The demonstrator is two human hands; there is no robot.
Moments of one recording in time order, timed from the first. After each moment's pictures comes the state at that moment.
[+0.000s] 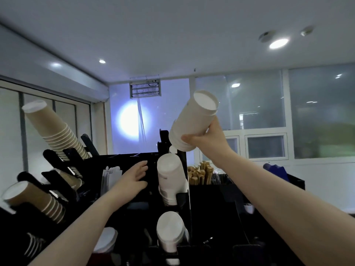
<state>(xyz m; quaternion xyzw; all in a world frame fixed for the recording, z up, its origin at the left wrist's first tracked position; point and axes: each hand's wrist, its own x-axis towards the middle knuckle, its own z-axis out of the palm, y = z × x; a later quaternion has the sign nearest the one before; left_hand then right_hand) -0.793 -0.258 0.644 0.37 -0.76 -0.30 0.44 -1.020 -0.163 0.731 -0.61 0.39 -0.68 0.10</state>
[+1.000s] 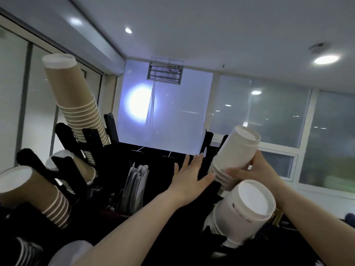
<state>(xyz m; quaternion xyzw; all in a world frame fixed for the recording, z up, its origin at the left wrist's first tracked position) -0.825 -0.375 0.650 0.34 -0.84 -0.14 0.39 -1.005 -0.283 0.710 -0.62 0.60 -0.50 0.07</state>
